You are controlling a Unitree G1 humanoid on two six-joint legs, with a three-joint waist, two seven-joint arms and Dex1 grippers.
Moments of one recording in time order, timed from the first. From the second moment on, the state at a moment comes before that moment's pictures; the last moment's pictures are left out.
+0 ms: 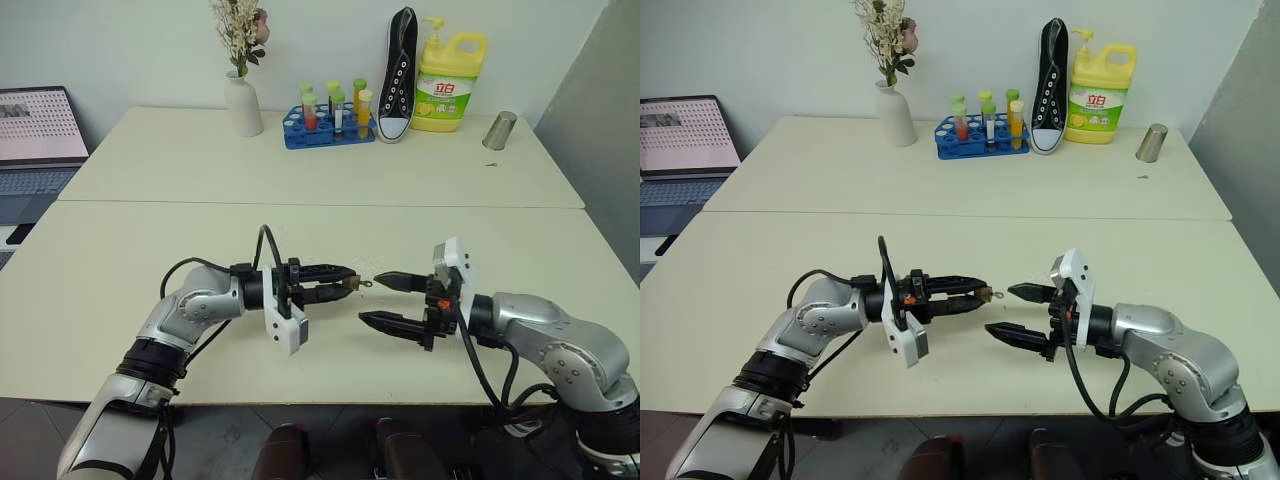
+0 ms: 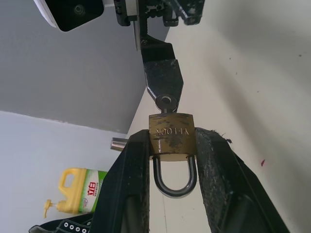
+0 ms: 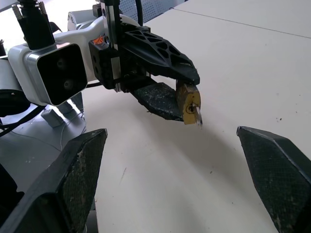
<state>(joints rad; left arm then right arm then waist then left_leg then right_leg) -0.52 0.62 -0.25 0.27 0.28 -1.07 -0.71 -0.28 -0.59 0.07 -0.50 0.81 0.84 0.72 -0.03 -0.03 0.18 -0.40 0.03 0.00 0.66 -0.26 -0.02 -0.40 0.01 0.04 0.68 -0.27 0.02</state>
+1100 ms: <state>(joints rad) -0.48 0.64 -0.27 0.21 0.32 -1.06 -0.64 -0.46 -0.58 0.05 -0.32 0.94 1.11 0.75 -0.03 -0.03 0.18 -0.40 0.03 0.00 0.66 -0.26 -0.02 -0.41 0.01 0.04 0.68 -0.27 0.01</state>
